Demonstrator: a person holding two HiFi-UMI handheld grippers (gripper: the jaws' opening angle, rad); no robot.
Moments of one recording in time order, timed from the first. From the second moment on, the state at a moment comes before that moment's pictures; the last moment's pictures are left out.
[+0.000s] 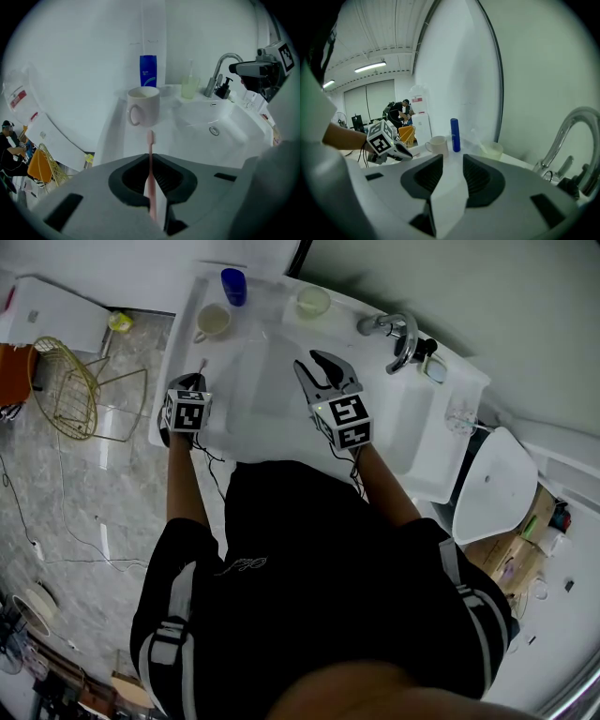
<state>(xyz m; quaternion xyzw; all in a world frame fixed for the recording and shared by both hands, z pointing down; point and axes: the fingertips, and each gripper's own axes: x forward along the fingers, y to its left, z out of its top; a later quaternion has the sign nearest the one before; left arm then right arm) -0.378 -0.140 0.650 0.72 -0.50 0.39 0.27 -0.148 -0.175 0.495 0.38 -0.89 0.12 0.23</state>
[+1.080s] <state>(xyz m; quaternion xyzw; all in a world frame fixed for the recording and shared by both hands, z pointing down) -0.396 -0.132 0.634 0.71 -0.56 0.29 0.31 -0.142 -0.202 0.507 0.40 -0.88 0.11 0.24</state>
